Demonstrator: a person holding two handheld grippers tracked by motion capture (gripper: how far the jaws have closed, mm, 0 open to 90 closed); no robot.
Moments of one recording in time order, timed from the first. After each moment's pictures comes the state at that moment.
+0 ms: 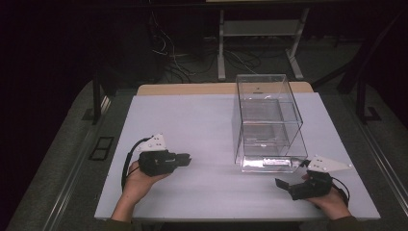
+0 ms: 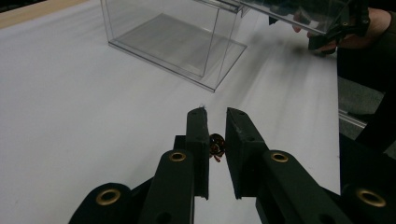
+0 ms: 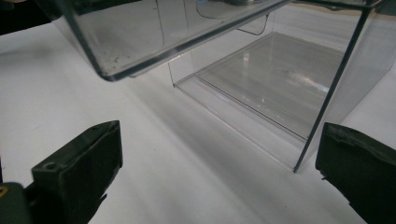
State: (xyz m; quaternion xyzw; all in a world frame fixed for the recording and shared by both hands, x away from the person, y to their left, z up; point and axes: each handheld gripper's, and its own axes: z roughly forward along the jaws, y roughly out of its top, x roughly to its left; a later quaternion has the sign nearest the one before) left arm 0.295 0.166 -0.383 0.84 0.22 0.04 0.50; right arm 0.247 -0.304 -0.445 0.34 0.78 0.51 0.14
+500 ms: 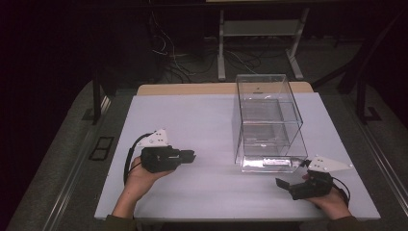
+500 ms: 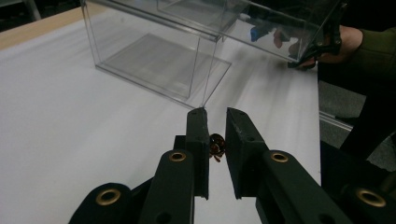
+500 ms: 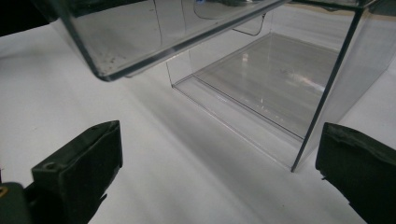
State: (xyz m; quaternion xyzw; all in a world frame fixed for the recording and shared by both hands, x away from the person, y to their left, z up) left arm 0.295 0.155 -0.362 0.83 0.20 0.04 0.52; right arm 0.247 -0.306 -0.445 0.34 0.78 0.51 0.14
